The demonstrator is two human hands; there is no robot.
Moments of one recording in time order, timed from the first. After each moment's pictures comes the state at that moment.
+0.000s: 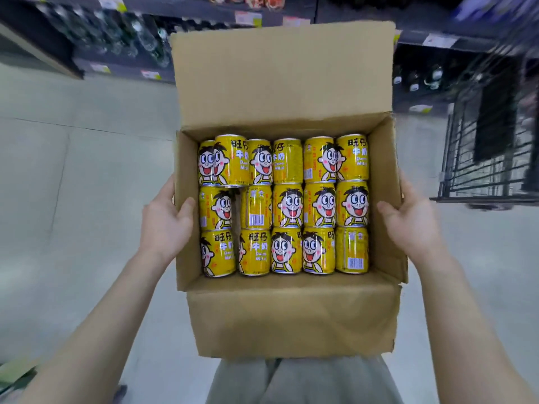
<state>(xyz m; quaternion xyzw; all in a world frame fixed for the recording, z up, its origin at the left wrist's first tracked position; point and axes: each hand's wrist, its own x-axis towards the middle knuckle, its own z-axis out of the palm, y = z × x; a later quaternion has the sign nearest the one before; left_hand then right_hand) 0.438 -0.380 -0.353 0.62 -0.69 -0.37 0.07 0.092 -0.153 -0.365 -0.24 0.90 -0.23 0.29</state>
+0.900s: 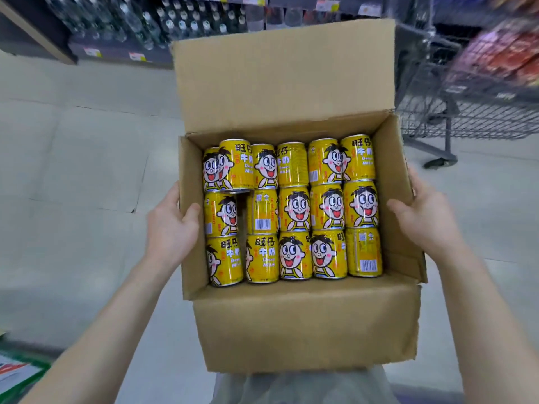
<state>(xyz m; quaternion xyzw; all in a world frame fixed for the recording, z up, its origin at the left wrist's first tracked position) 0.471 -0.034 -0.279 0.62 -0.68 -0.37 0.09 0.126 0.179 -0.293 -0.27 0.90 -0.20 0.27</state>
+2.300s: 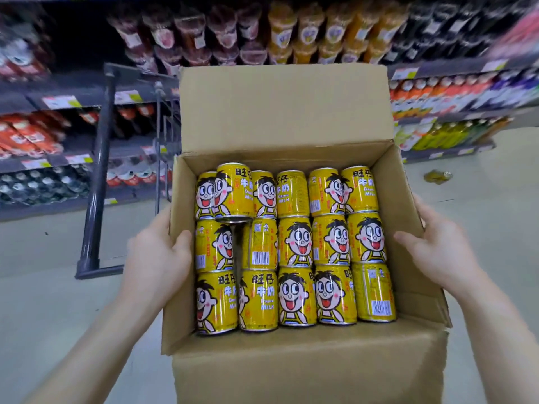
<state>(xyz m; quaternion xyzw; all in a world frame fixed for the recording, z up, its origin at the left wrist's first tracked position) -0.129 -0.011 -0.178 0.46 -0.83 -0.32 0.09 -0.387 0.301 -0.161 -0.15 0.94 -0.24 0.18</state>
